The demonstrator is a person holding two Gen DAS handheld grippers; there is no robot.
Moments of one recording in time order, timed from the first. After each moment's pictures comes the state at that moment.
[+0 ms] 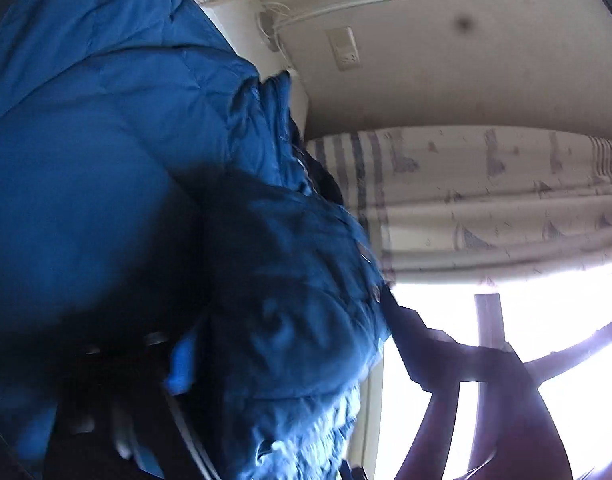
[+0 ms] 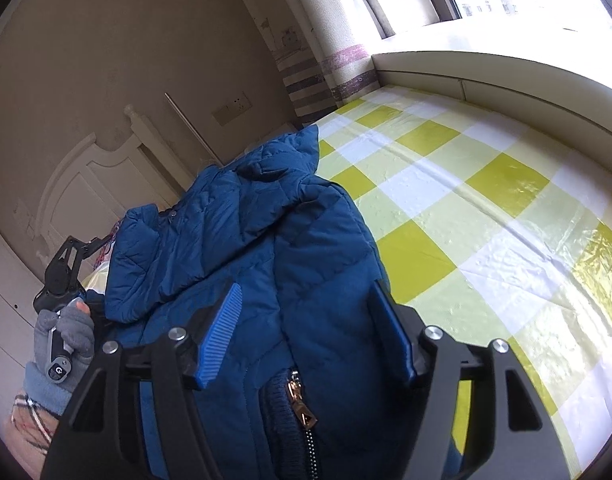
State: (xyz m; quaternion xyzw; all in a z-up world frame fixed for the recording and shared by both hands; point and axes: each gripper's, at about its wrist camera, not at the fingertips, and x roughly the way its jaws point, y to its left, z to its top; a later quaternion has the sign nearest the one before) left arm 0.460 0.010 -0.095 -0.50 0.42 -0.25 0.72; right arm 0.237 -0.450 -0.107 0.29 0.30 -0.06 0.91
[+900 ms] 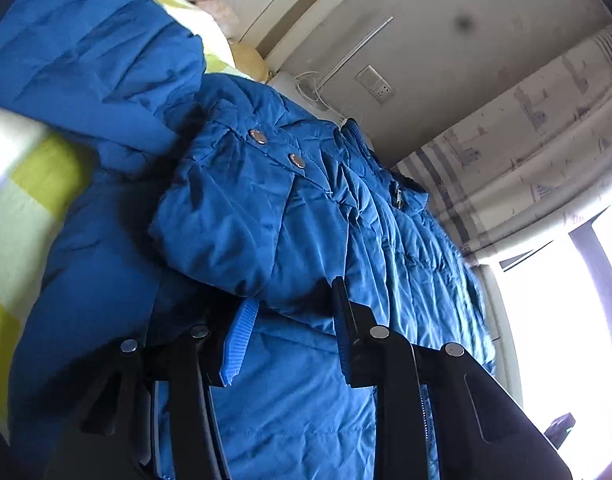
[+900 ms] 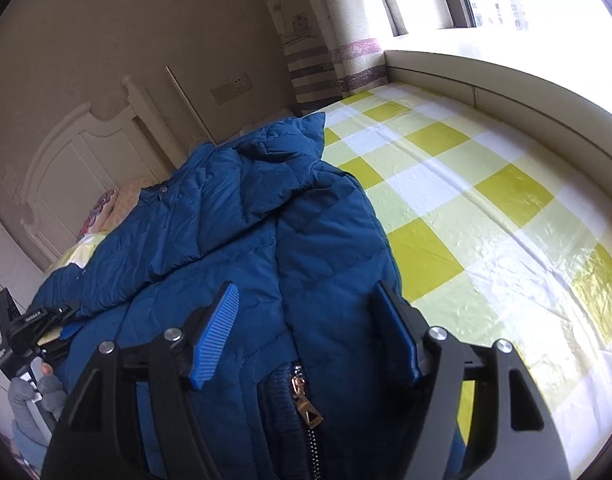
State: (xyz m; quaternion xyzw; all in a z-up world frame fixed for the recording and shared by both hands) left arm 0.325 0.056 -0.066 -0.30 0.39 -0.11 0.87; right arm 0.243 -0.426 -0.100 0.22 0.33 -0.07 0.91
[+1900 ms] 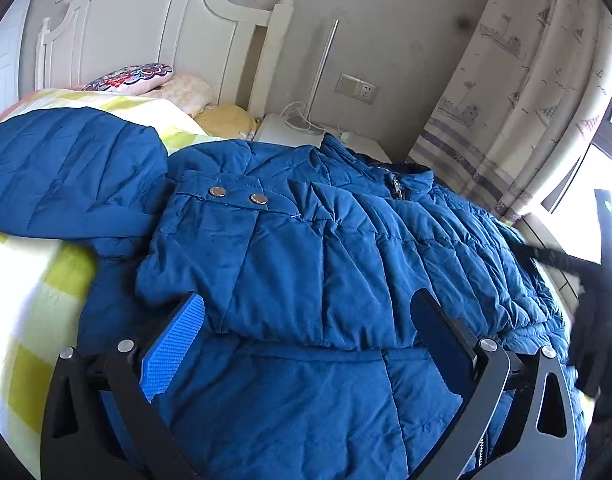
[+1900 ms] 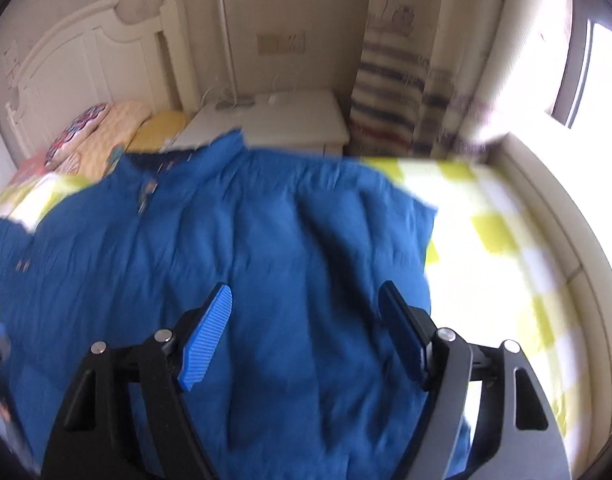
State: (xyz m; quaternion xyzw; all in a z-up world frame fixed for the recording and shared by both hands) left arm 0.304 0.020 -0.047 -0.12 0.34 -0.08 0.93; right arm 0.458 -0.400 -0.054 0.04 0.40 -0.05 0.91
